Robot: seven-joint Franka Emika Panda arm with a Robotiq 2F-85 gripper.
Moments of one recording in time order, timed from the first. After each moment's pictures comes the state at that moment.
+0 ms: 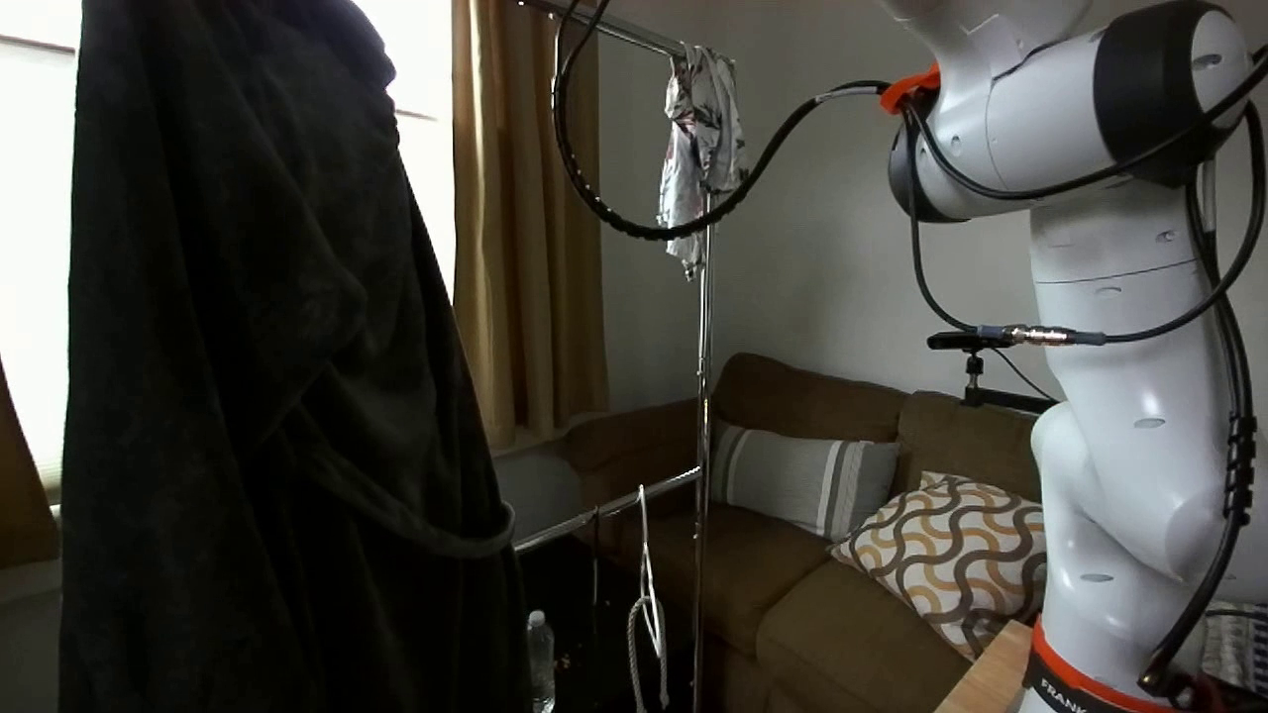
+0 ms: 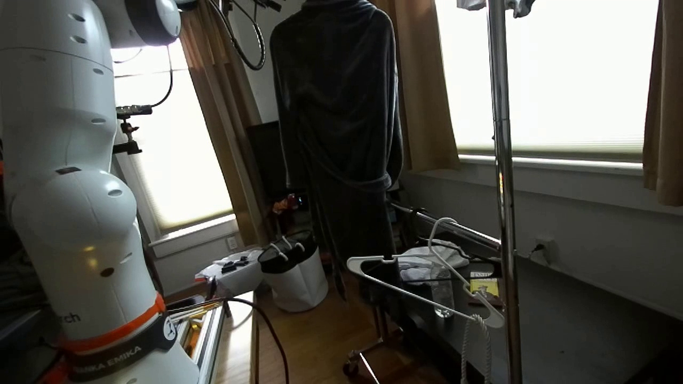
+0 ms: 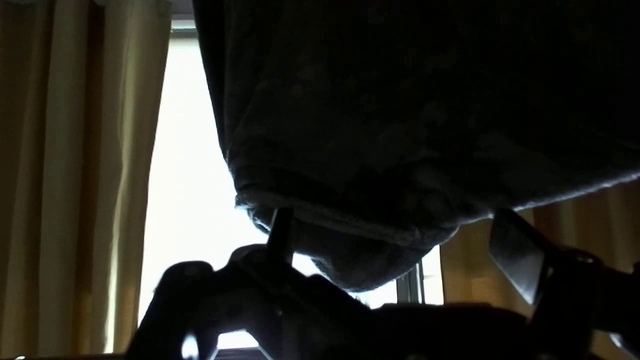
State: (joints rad) arm 0.66 0.25 0.69 -0.92 -1.11 1.73 1.00
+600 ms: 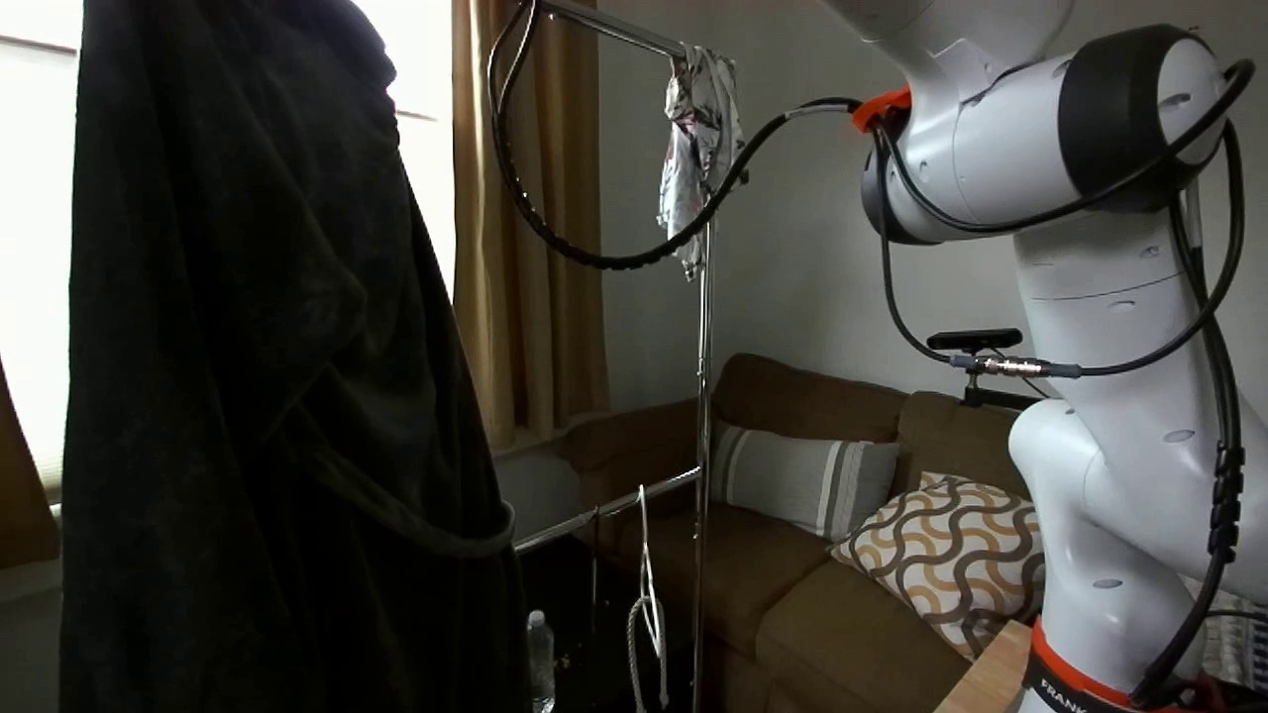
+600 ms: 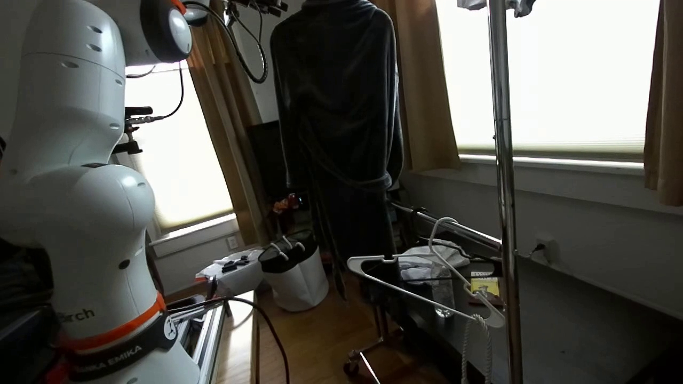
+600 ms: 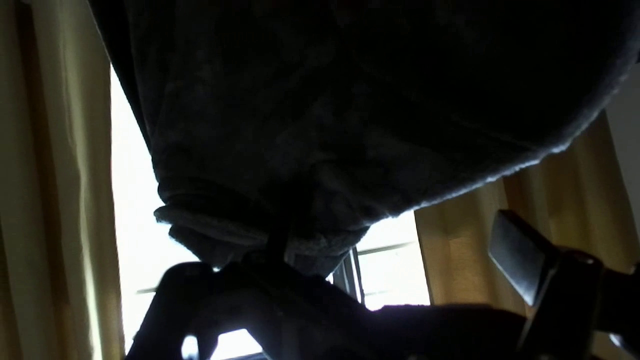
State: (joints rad) arm 0.93 0.36 0.40 -0.80 -1.11 1.85 1.12
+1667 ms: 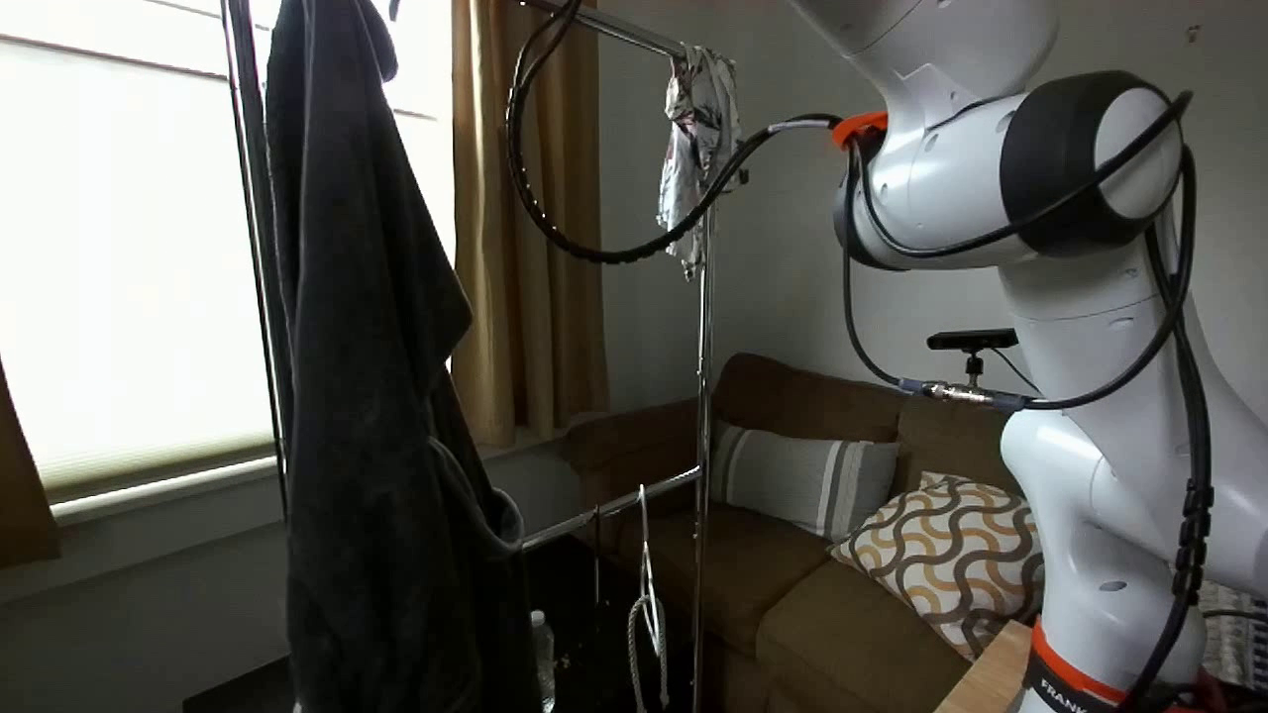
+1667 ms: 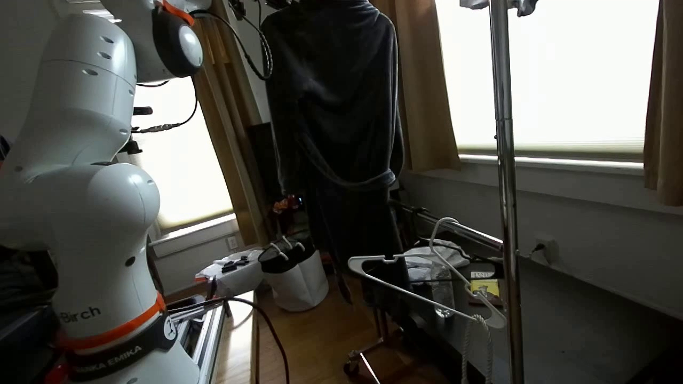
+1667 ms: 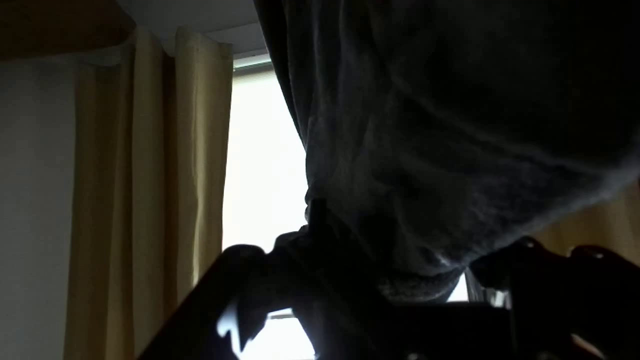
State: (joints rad) arm 1.05 0.47 0.20 -0.53 -1.01 1.56 1.00
